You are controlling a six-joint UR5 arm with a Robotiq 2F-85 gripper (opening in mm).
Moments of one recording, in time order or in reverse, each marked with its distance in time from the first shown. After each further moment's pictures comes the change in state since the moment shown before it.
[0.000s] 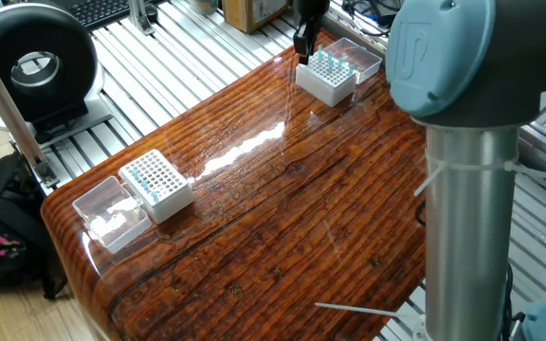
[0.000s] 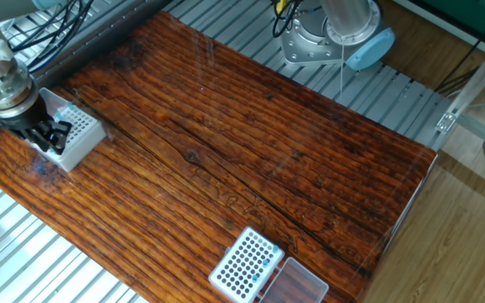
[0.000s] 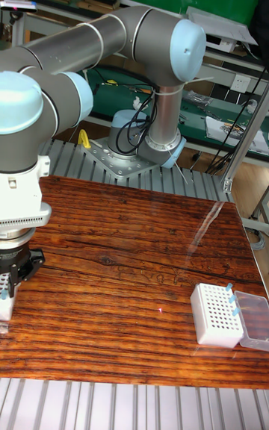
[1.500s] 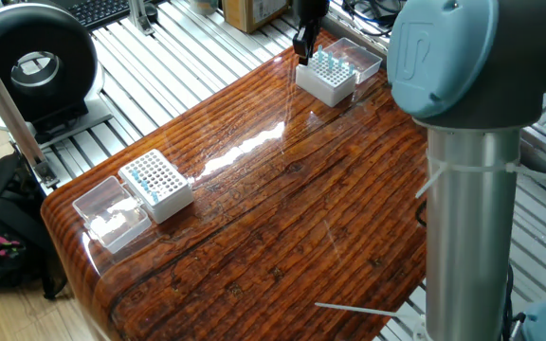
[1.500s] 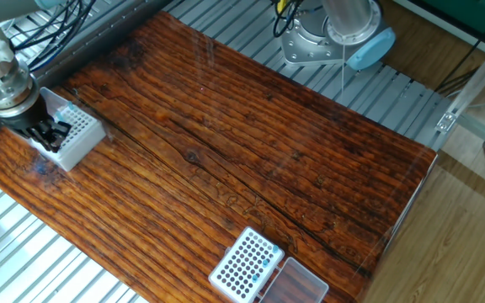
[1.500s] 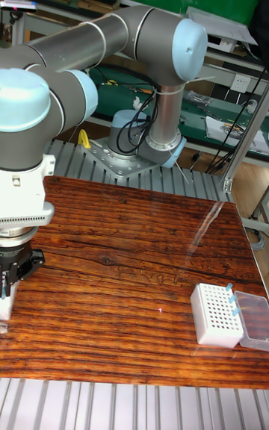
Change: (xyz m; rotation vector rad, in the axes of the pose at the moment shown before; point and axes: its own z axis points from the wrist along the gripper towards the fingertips) arm 0.002 0.001 -0.010 0.024 0.018 0.046
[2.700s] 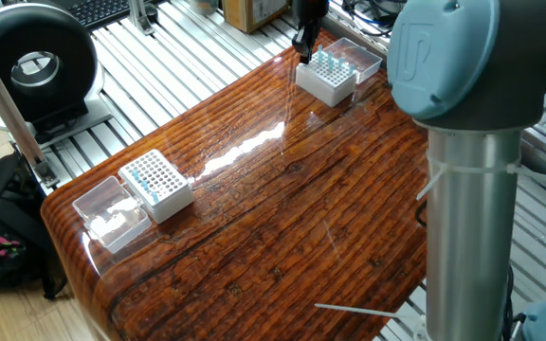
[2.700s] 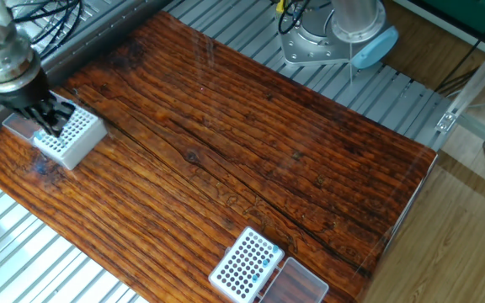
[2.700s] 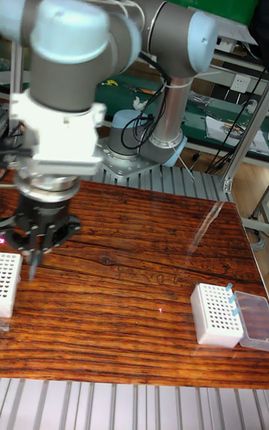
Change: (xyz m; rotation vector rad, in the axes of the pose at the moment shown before) arm -0.015 0.077 -0.091 -0.013 -0.028 0.091
